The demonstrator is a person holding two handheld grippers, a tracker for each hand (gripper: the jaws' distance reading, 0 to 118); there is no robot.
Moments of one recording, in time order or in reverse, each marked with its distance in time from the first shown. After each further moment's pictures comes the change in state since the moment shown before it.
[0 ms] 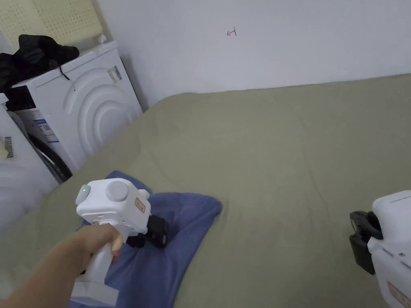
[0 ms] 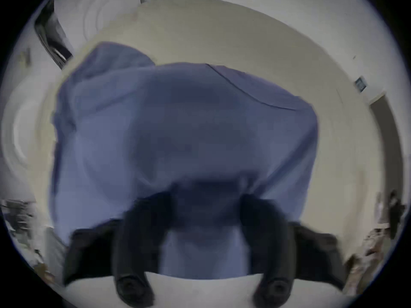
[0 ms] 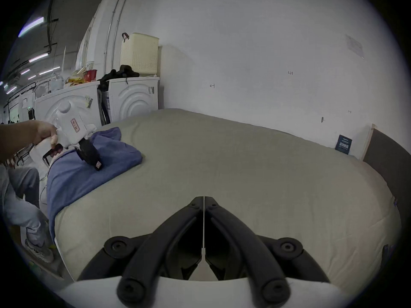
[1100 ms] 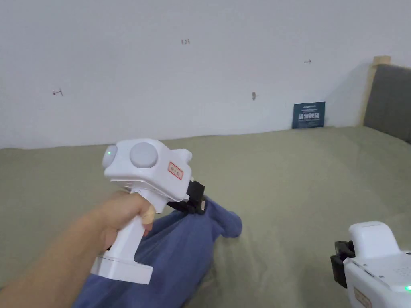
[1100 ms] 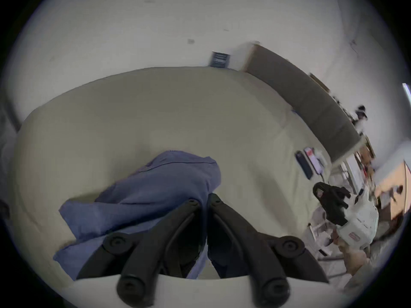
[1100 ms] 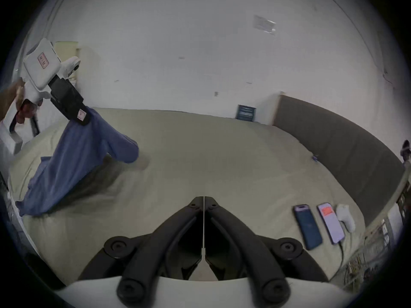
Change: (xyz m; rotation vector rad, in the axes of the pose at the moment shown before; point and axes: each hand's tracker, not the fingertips) left arm 0.477 -0.004 0.191 0.265 -0.660 -0.617; right arm 0.249 -0.070 0.213 -0.098 -0.554 -0.192
